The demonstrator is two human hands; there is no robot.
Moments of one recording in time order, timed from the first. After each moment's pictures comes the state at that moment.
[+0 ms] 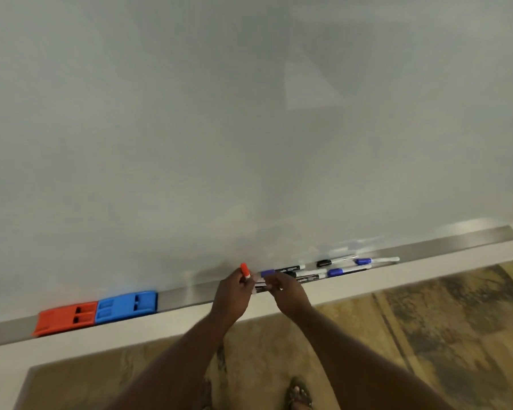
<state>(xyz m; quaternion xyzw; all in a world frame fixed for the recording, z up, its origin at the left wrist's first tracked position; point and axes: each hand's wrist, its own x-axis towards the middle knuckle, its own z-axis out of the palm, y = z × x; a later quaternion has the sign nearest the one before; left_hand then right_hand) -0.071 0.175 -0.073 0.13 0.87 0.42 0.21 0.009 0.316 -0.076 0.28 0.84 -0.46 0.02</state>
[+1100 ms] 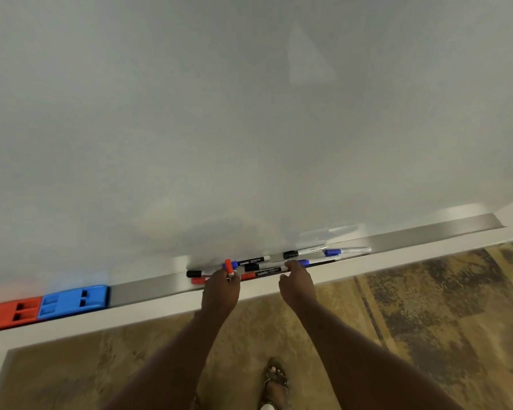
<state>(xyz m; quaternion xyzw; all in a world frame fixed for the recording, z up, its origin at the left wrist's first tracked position) -0.034 0.262 -0.103 0.03 0.90 0.36 0.23 0.046 0.429 -0.114 0.44 0.81 -0.39 0.05</state>
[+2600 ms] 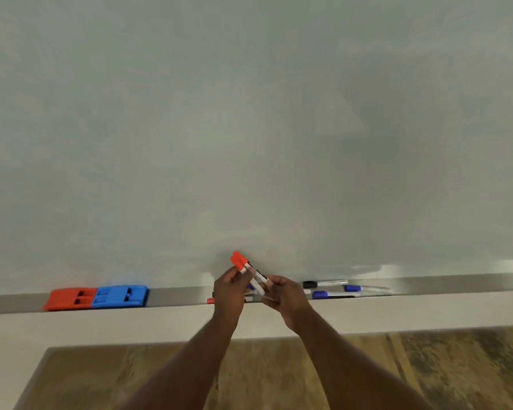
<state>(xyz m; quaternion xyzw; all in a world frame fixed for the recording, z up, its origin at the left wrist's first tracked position) -0.016 0.251 -0.015 -0.09 0.70 0.70 0.12 0.024 0.388 -0.054 0.32 0.50 -0.80 0.07</state>
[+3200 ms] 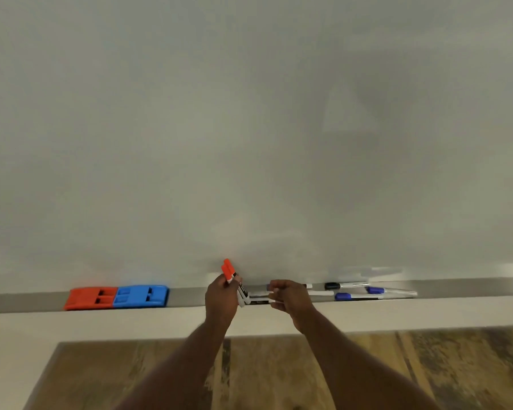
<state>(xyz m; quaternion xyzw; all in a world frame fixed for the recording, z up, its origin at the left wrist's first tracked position) -0.056 0.173 -0.035 -0.12 0.81 0.57 0.12 -0.006 0.340 -0.062 0.36 0.58 -0.73 0.08</state>
